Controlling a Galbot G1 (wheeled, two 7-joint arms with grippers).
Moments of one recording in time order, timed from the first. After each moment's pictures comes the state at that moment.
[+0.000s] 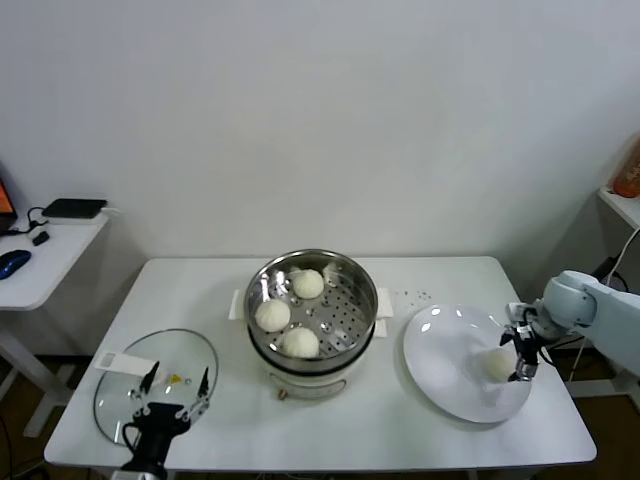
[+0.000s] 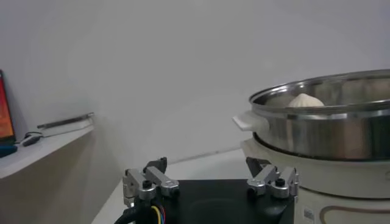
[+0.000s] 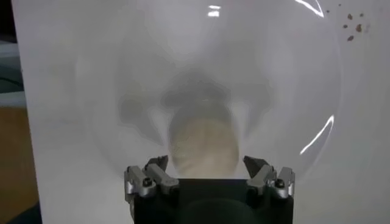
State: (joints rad) left arm 1.76 -1.55 -0.72 -2.12 0.10 -0.04 0.12; right arm 0.09 0.52 -1.09 1.23 0.13 -0.28 -0.98
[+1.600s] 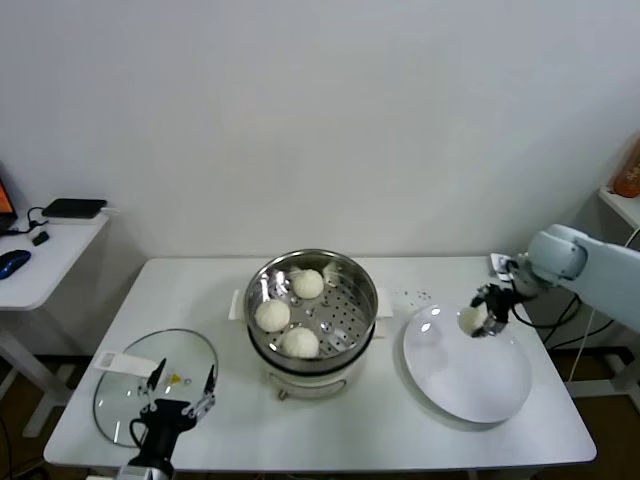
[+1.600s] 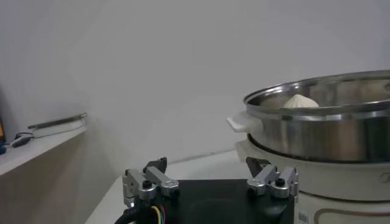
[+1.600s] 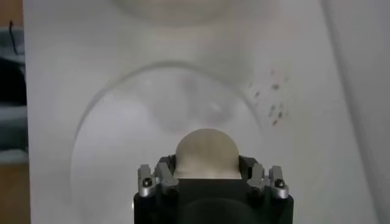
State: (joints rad) left arm 1.74 -1.55 -0.70 -2.10 0.10 -0.03 0.12; right arm 0.47 0.59 -1.34 1.30 0.46 -0.34 -0.98
